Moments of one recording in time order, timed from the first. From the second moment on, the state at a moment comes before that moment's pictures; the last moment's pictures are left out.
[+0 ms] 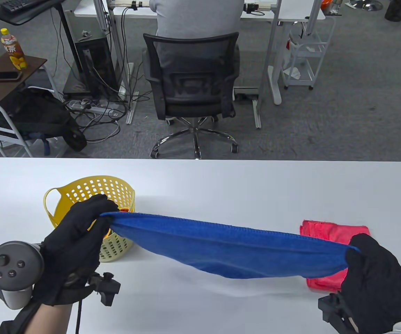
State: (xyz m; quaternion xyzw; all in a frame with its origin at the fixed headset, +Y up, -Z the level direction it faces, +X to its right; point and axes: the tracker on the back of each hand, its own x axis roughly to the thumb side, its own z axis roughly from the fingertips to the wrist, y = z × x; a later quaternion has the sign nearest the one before) left_hand -0.269 -0.501 -0.231 0.24 -0.11 0.47 0.84; right_hand 0.237 -0.491 -0.141 0.05 -0.48 0.84 0.26
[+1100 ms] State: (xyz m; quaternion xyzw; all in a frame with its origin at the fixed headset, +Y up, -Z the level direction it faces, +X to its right) left_hand -0.271 -0.705 -0.182 -0.07 -0.06 0.39 0.91; right_hand 0.269 -0.685 -0.177 0.11 -0.07 0.98 0.16
